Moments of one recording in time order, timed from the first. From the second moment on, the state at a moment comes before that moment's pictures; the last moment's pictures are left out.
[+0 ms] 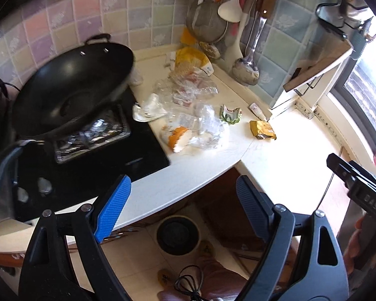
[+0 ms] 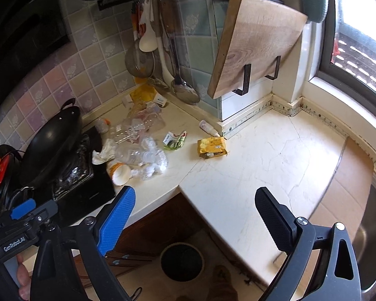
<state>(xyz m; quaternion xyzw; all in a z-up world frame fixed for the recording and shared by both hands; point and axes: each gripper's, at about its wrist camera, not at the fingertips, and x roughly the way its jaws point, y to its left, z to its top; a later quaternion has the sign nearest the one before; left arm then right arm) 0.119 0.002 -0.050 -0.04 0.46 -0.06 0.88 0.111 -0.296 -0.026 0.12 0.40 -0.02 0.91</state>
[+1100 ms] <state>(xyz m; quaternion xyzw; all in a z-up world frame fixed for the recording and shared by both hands) 0.322 -0.117 -0.253 -0.09 0.57 -0.02 0.81 0.428 -0.309 -0.265 0.05 0.46 0.06 0.88</state>
